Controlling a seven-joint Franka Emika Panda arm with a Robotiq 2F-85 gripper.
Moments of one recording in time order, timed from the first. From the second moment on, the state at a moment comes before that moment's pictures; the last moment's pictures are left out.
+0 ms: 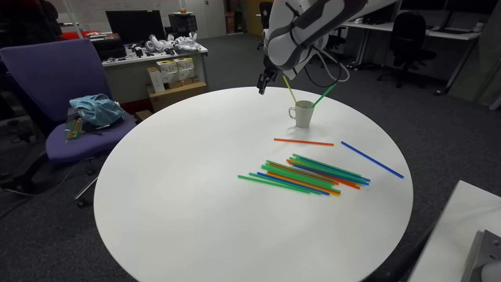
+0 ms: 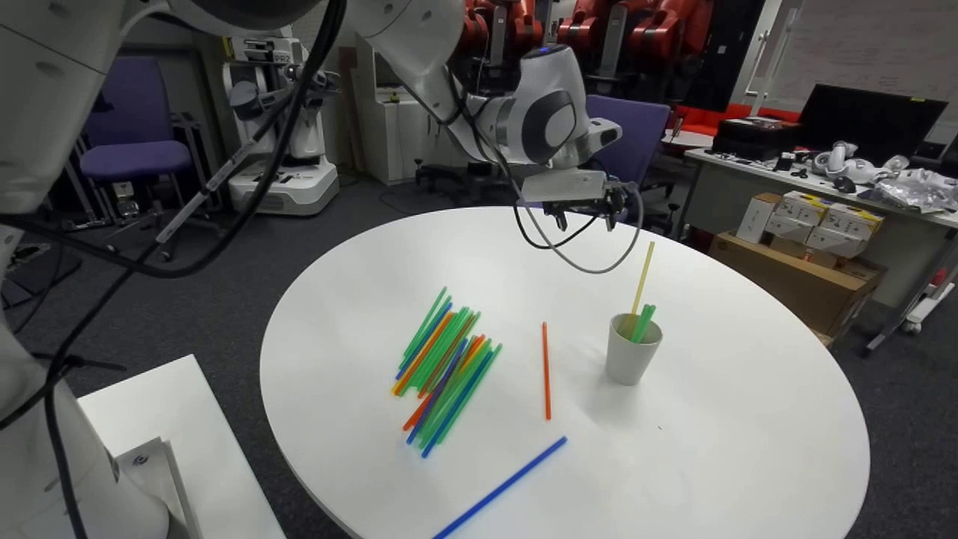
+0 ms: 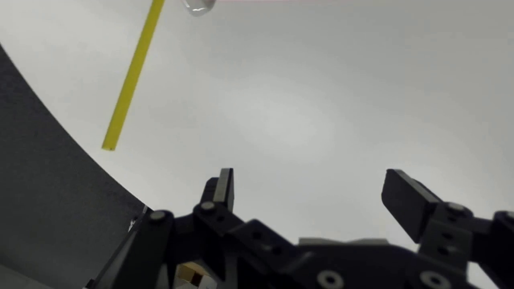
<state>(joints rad) -0.01 0.63 -0.08 -1.57 -0.18 2.65 -0.25</state>
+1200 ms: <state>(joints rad) 0.01 0.93 -0.15 -1.22 -0.56 2.53 -0.74</state>
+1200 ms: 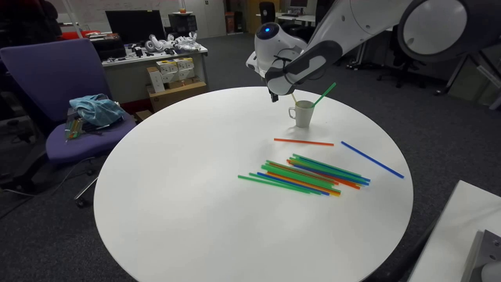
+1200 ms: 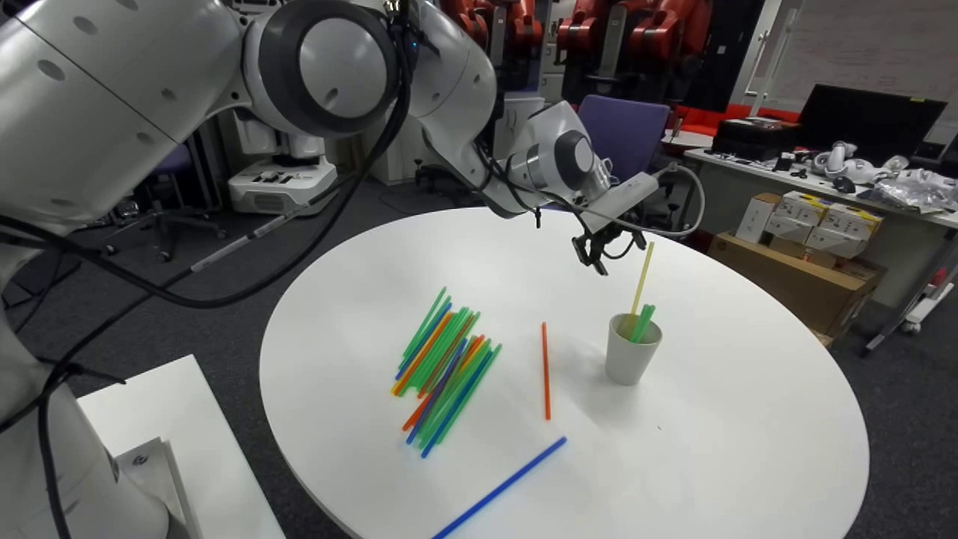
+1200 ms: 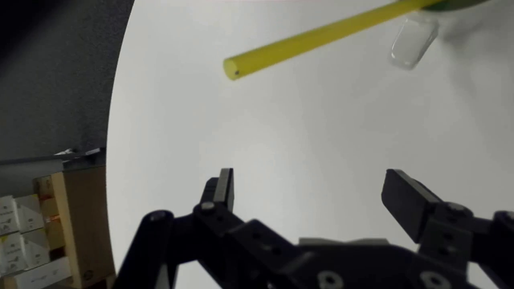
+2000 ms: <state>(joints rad) 0.00 0.95 -0.17 -1.15 -0.61 2.29 -1.15</state>
